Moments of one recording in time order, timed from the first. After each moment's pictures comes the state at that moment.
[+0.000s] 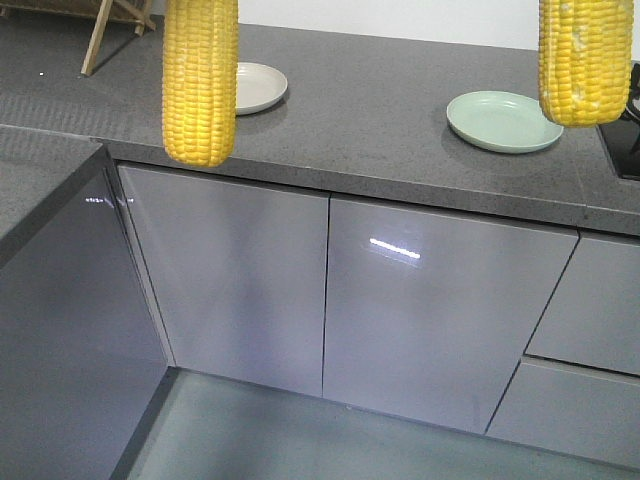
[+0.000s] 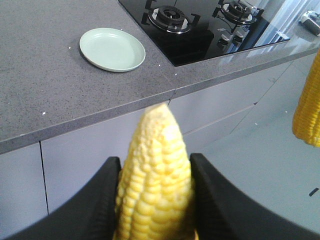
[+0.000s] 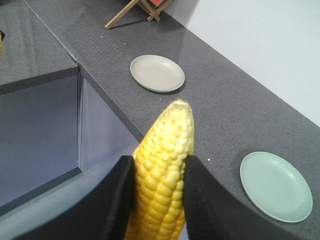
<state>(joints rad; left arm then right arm) -0.28 1.71 -2.27 -0.63 1.28 0.20 0.14 1.48 -2.20 0.35 1.29 -0.44</state>
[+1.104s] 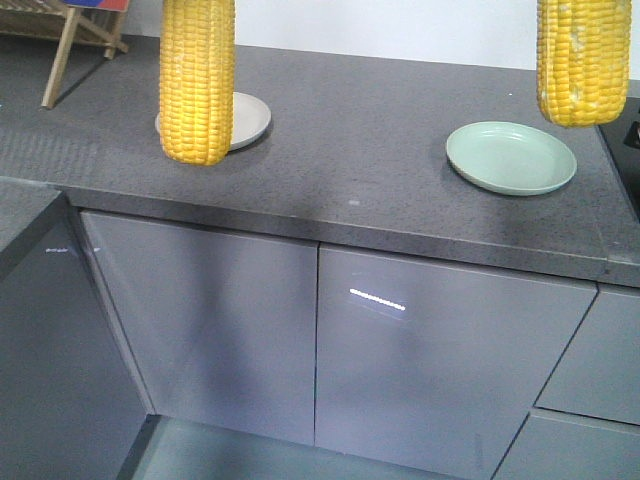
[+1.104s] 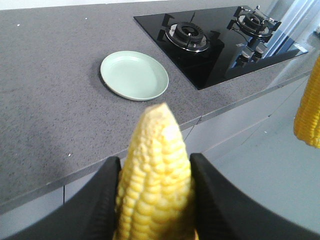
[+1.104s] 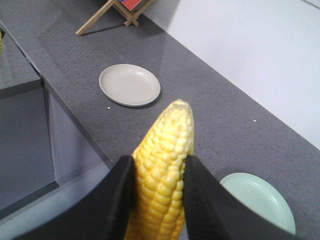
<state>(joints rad) -0.28 1.71 -2.27 -0.63 1.28 0.20 0.14 1.48 -2.20 0.35 1.29 -0.44</state>
